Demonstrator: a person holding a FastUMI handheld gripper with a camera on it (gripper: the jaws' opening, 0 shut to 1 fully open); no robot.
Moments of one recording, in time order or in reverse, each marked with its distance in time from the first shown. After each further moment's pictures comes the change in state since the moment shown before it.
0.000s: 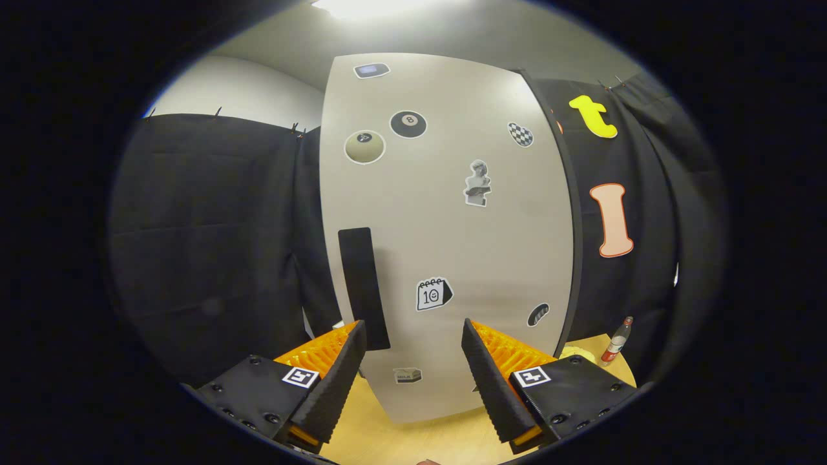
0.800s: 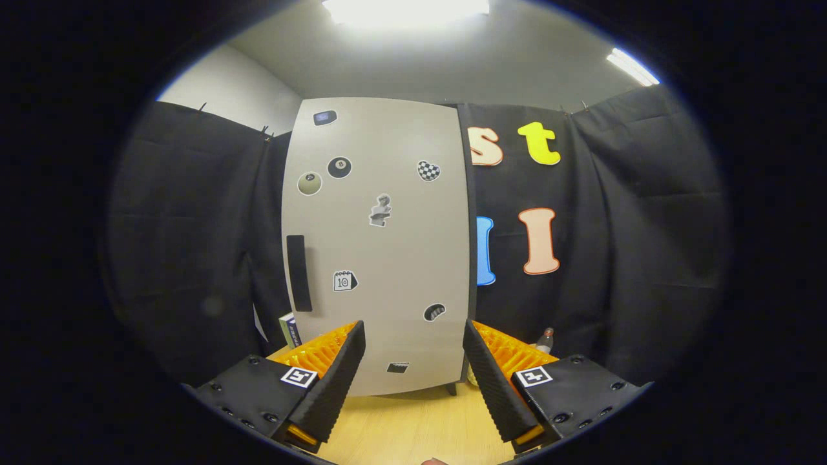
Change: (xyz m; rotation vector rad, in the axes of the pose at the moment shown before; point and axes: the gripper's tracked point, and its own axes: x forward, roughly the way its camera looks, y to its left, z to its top) arm -0.120 -0.107 0.010 -0.048 -0.066 -0.236
